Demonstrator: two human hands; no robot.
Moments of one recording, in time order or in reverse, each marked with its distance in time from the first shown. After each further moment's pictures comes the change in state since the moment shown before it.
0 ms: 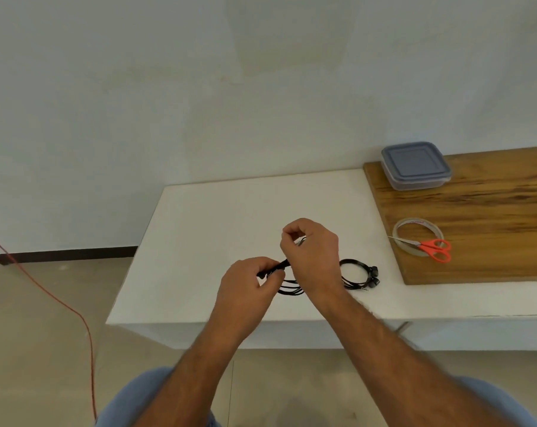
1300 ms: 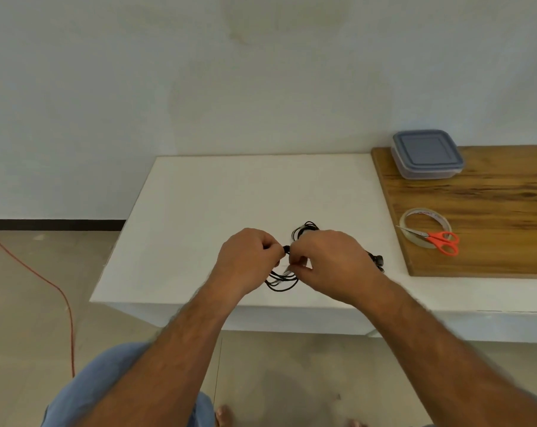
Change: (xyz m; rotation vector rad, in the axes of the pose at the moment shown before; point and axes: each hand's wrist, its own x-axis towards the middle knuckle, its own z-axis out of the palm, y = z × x) left_hand 0.033 -0.003 -0.013 0.097 -0.156 -0.167; right_hand -0.005 0.002 -0.029 -0.813 -0.600 -0.462
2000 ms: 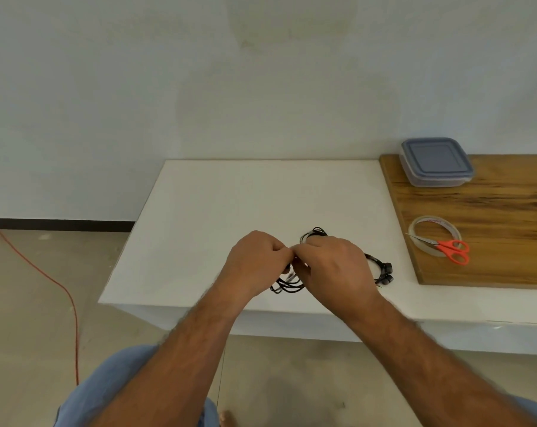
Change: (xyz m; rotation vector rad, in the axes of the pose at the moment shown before) left_hand 0.002 -0.001 -0.005 -0.113 -0.063 -0.030; right_hand 0.005 -0.010 0.024 -0.109 0.410 -0.022
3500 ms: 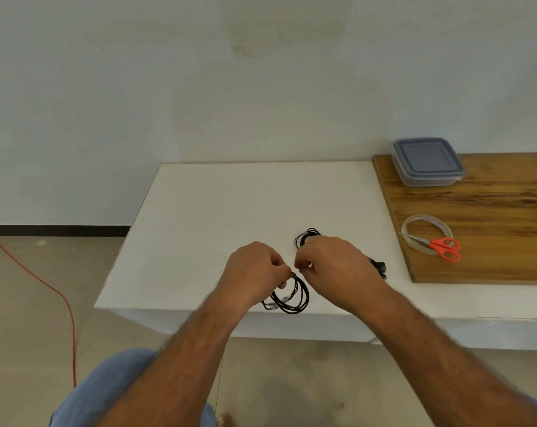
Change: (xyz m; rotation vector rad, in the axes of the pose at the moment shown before) left_hand -0.004 -0.001 0.007 0.244 -0.035 -0.019; right_hand 0.005 0.010 -0.024 0.081 -0.439 0.120
